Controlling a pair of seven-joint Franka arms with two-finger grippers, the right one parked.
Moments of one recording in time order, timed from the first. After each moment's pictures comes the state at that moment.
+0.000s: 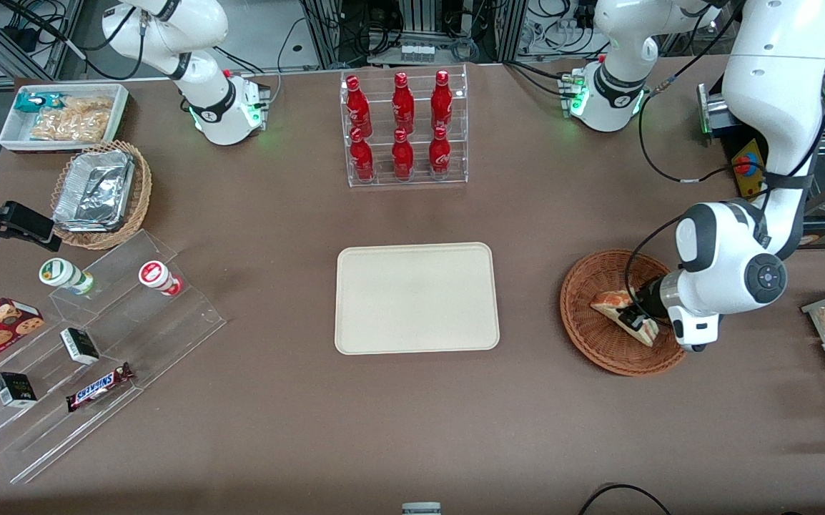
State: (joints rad) arm 0.08 0.43 -0.16 -1.90 -0.14 2.17 -0.80
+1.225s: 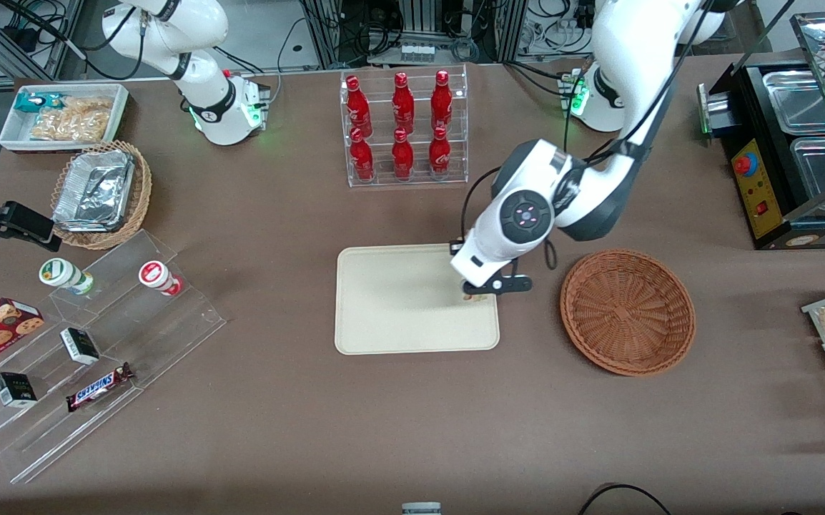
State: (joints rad) arm -0.48 0.51 -0.19 -1.62 -0.16 1.98 -0.63
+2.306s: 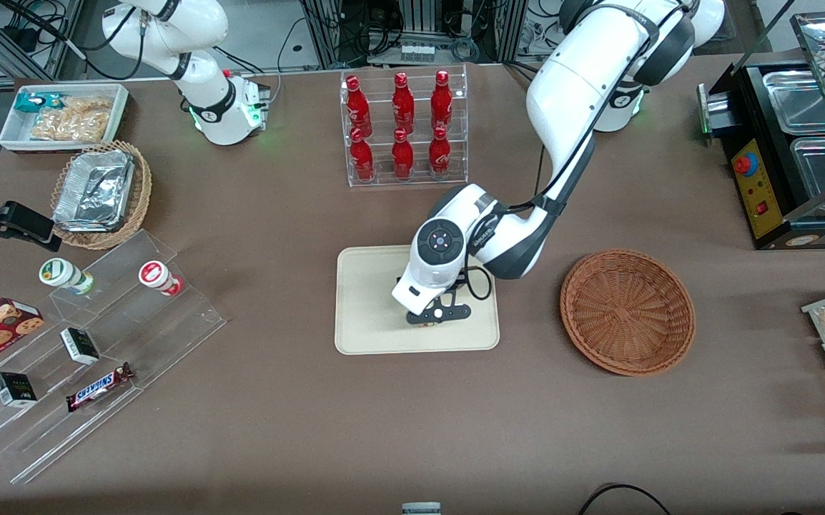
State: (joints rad) arm -0.58 0.81 -0.18 -1.30 0.04 2.08 -0.84
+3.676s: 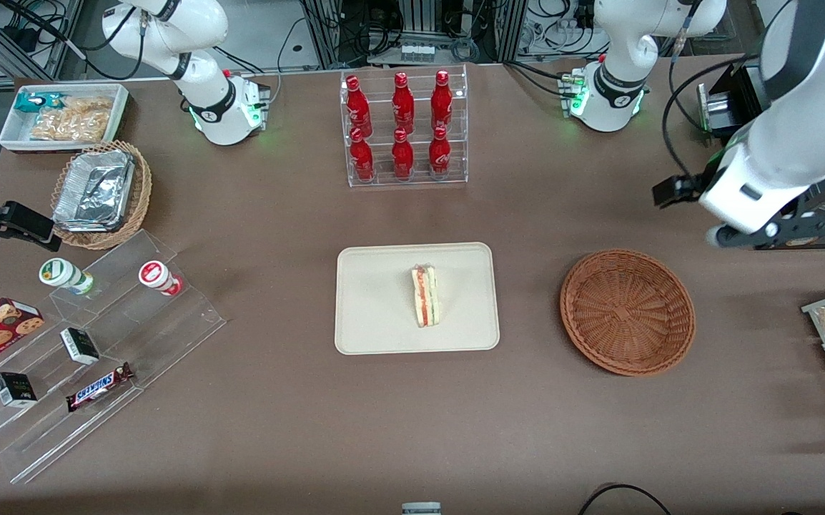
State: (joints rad) arm -0.17 0.11 -0.04 -1.42 0.05 1.27 -0.28
